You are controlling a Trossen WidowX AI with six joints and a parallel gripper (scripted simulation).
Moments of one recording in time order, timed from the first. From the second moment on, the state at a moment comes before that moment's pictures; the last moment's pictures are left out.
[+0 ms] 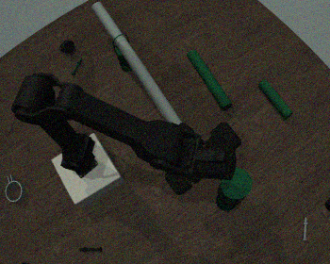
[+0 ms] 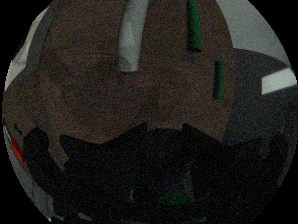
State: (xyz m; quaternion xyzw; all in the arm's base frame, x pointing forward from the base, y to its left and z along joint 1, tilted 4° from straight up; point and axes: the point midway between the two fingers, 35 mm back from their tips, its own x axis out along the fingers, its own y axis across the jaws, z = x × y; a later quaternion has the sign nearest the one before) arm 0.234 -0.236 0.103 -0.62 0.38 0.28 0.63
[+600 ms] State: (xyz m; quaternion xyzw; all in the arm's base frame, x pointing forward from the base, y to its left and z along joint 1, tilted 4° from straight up) arm 0.234 -0.236 0.103 -0.61 0.38 0.27 0.64
